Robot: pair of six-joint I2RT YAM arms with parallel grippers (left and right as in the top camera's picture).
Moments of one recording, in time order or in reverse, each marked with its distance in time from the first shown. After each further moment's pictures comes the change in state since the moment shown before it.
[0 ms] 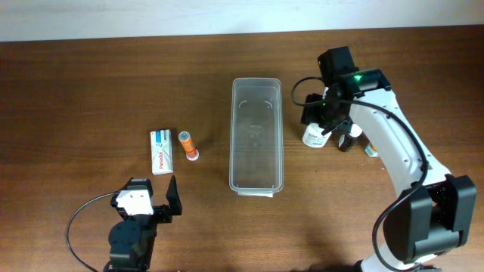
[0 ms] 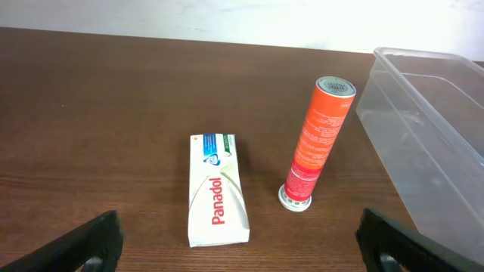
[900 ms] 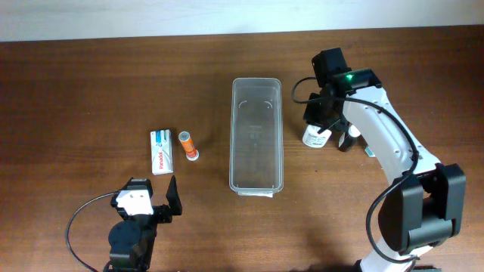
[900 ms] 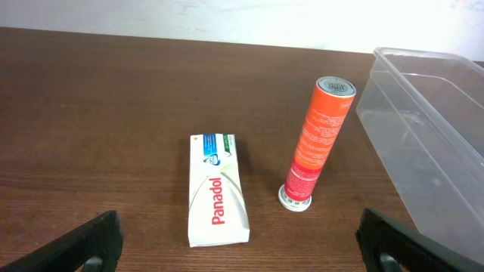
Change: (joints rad) left arm 0.000 0.000 0.000 0.000 0.000 0.000; right arm 0.005 0.055 0.000 0.026 0.067 0.068
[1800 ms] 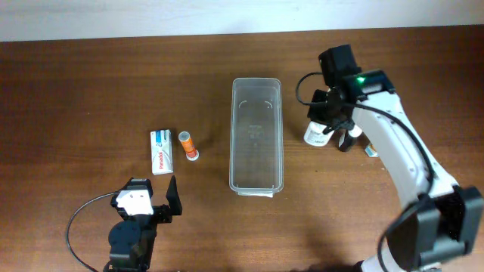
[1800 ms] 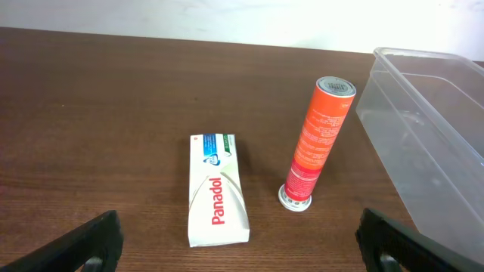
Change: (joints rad) left arm 0.000 0.000 0.000 0.000 0.000 0.000; right arm 0.000 -0.125 0.000 -0.019 -0.005 -0.008
